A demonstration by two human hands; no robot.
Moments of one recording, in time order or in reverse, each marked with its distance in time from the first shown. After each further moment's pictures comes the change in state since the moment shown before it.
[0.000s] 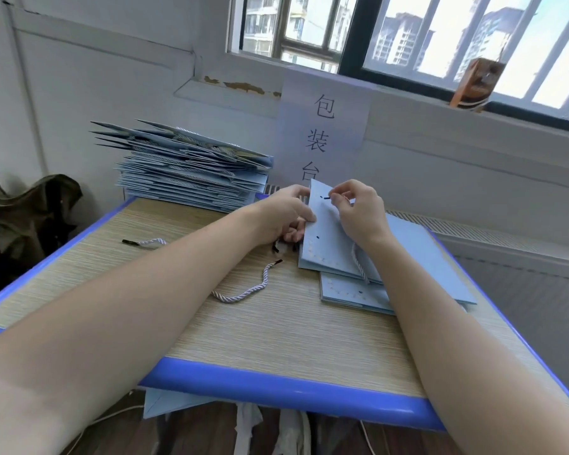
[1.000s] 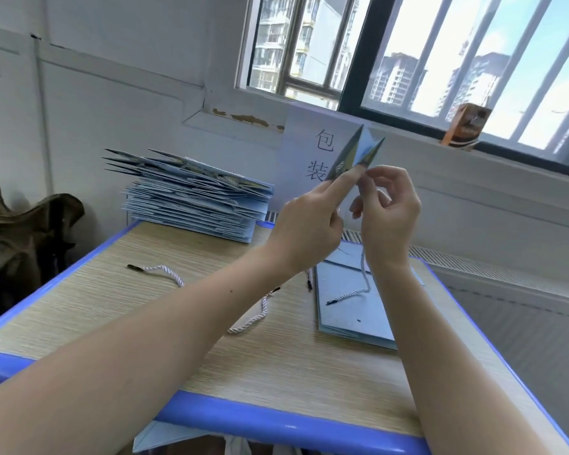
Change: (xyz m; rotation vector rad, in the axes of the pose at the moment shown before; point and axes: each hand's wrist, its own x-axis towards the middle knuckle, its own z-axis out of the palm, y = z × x) left_hand -0.039 0.034 0.035 0.787 0.513 0.915; right_hand -0.017 -0.055 -0.031 0.654 0.368 -0.262
